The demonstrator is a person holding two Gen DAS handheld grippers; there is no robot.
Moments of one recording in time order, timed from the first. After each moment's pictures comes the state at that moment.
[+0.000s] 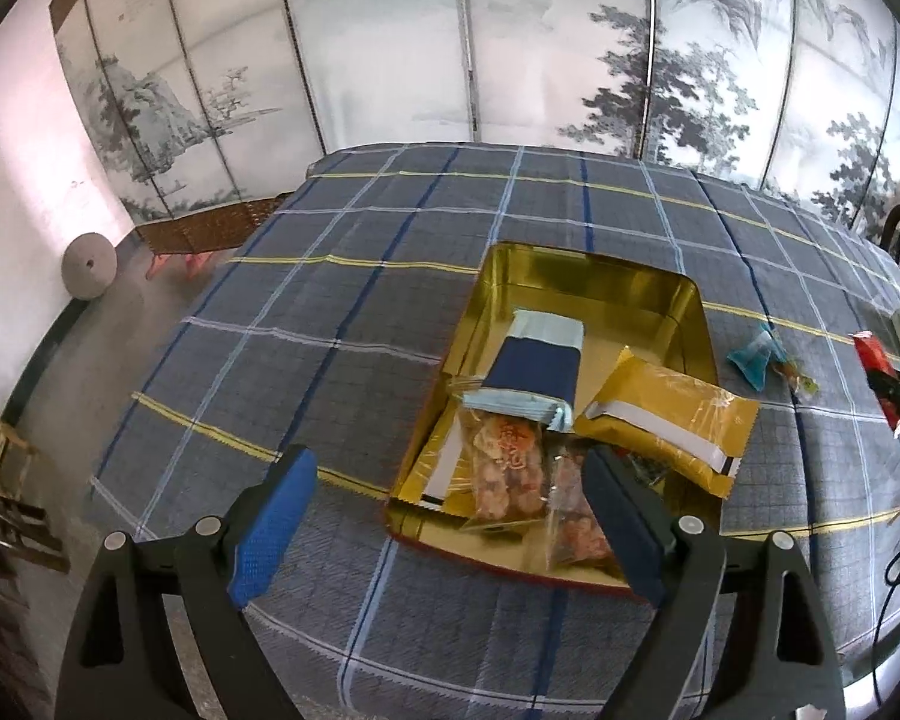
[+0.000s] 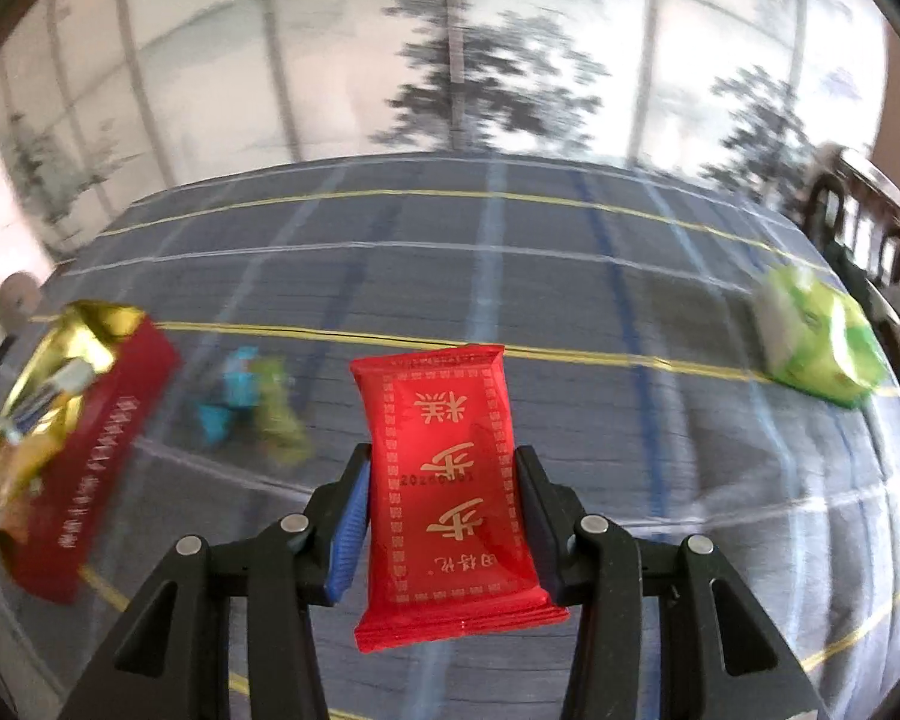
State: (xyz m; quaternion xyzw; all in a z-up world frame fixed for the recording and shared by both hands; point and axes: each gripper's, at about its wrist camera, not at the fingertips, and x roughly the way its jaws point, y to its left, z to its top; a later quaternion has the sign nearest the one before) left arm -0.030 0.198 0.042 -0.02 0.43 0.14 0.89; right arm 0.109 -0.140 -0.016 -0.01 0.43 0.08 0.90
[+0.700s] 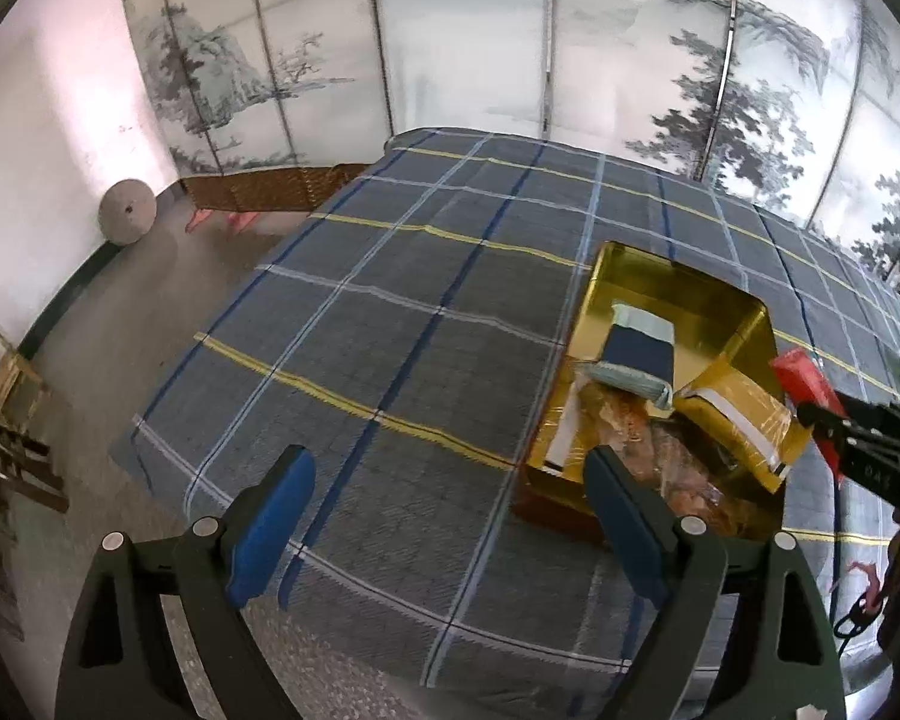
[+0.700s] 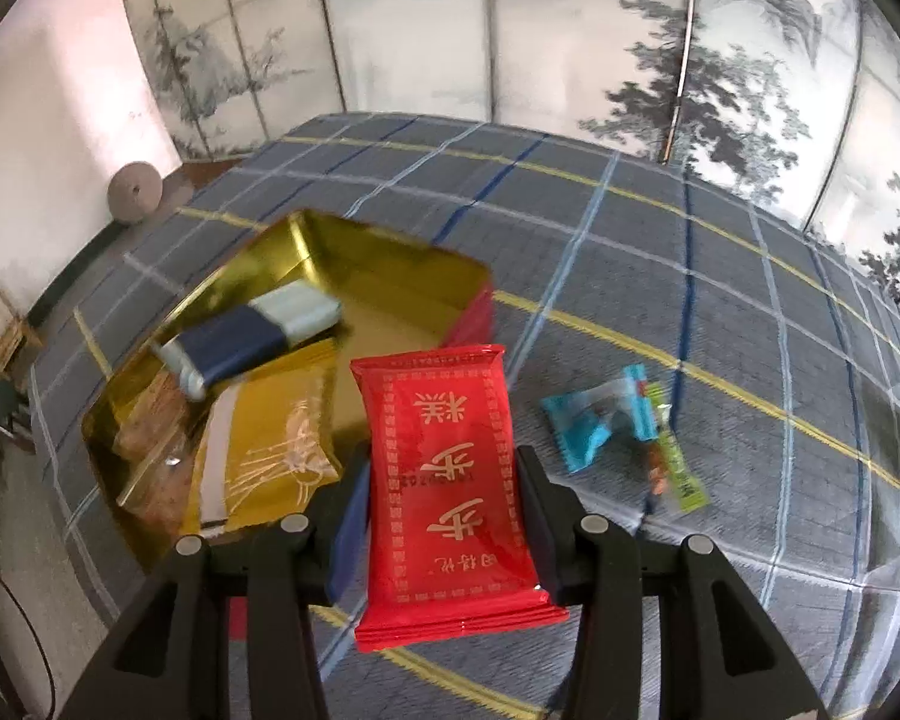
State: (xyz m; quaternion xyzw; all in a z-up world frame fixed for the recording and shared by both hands) left arm -0.069 0.259 0.044 -0.07 0.43 0.19 0.88; right arm 0.083 0.034 -0.011 -0.08 0.45 0.23 0.86
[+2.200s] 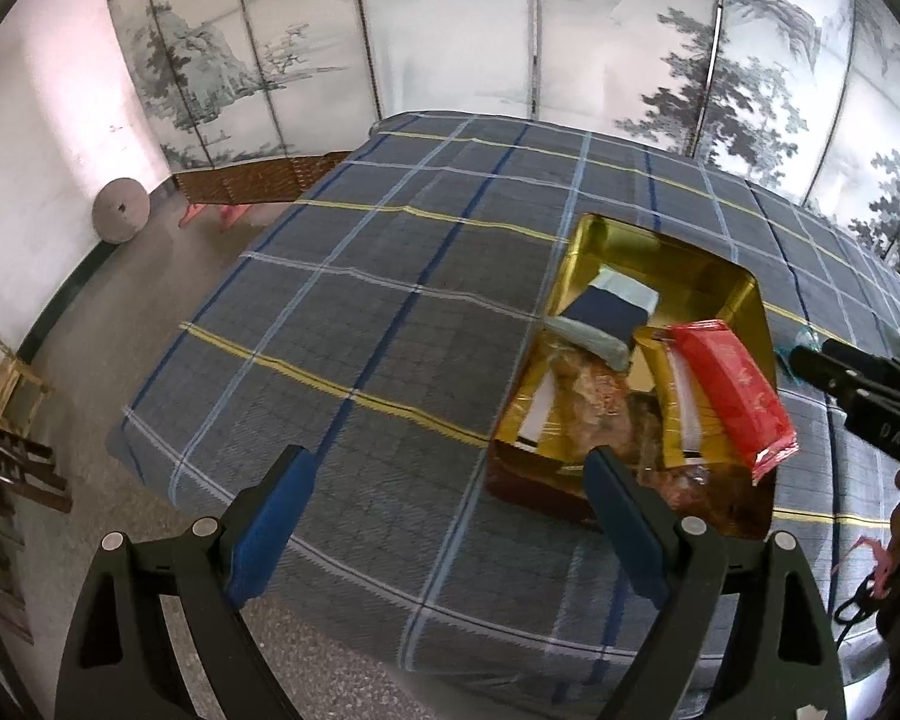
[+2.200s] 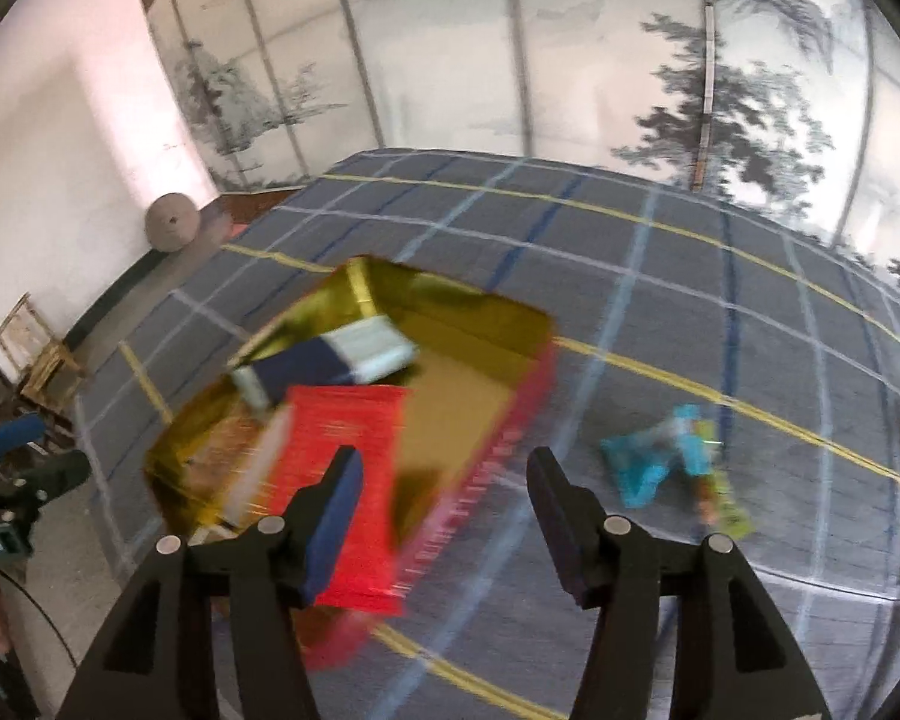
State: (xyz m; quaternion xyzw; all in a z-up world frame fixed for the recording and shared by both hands) left arm -0.063 0.237 0.037 -0.06 0.45 0.18 0.87; right arm 0.080 0.038 0.006 -0.05 0.42 0.26 0.87
